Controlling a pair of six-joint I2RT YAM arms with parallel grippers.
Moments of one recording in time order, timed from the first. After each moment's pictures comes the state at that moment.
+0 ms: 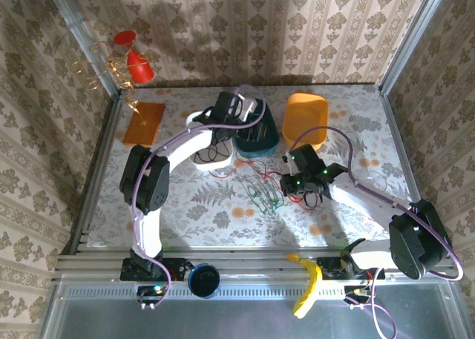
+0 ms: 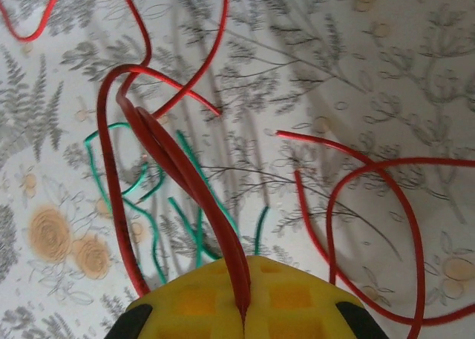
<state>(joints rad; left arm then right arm) -0.66 1.87 1.41 -0.28 0.28 -0.13 0.48 1.31 0.76 -0.49 -0.11 0.37</state>
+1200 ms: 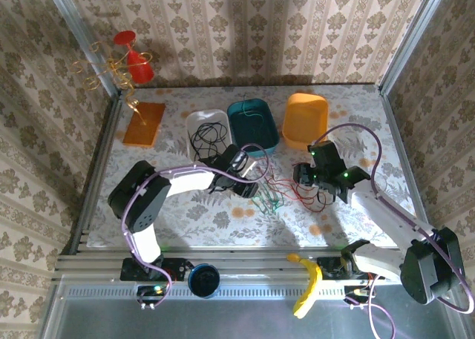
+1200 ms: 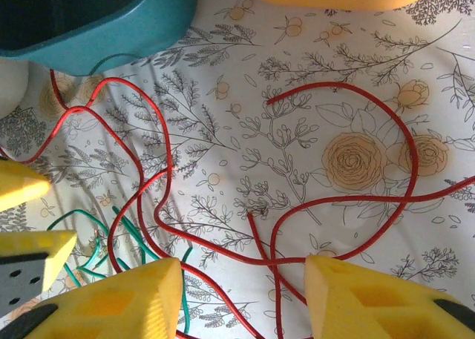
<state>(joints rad) -0.80 1.79 1.00 -0.25 0.19 -0.16 0.38 1.13 0.75 -0.53 0.02 0.45</state>
